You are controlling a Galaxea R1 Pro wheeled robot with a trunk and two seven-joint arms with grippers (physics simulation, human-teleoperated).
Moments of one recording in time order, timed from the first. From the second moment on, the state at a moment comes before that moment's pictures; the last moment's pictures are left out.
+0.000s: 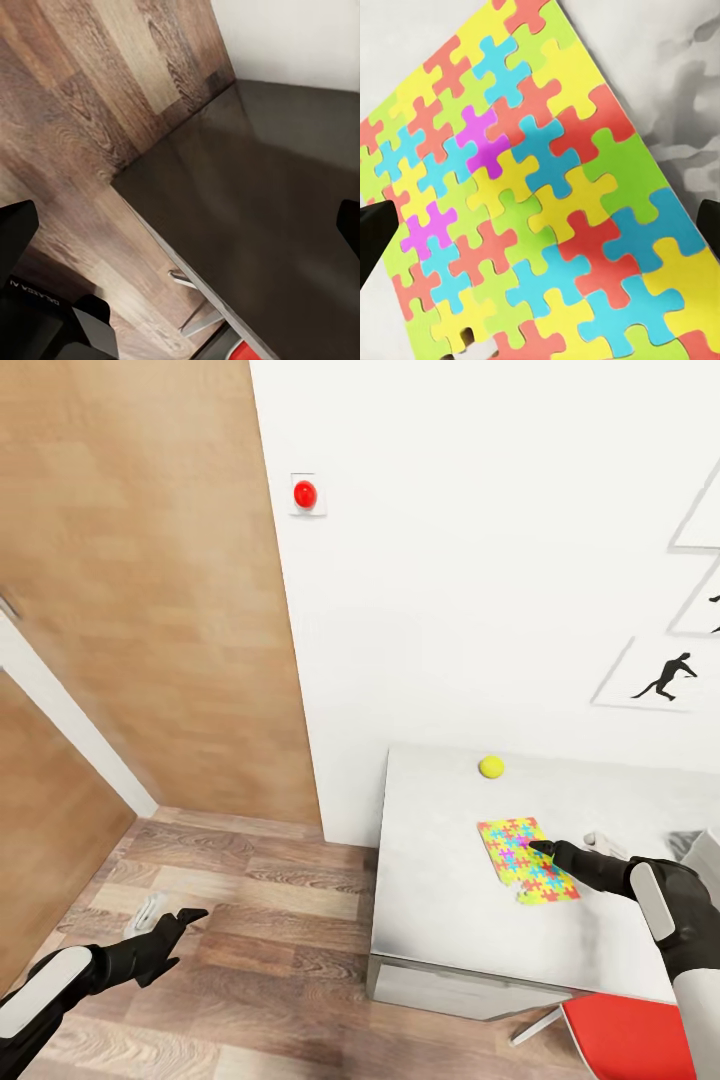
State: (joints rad) left arm -0.40 0.50 -0.30 -0.92 1.66 0.54 0.17; right arm -0.66 -0.31 -0.34 -0.89 -0.35 0.81 0.31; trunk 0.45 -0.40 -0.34
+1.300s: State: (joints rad) left arm -0.40 0.50 -0.30 -0.92 1.66 0.54 0.17; right arm -0.66 -0.31 -0.34 -0.89 -0.35 0.81 0.31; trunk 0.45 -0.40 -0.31
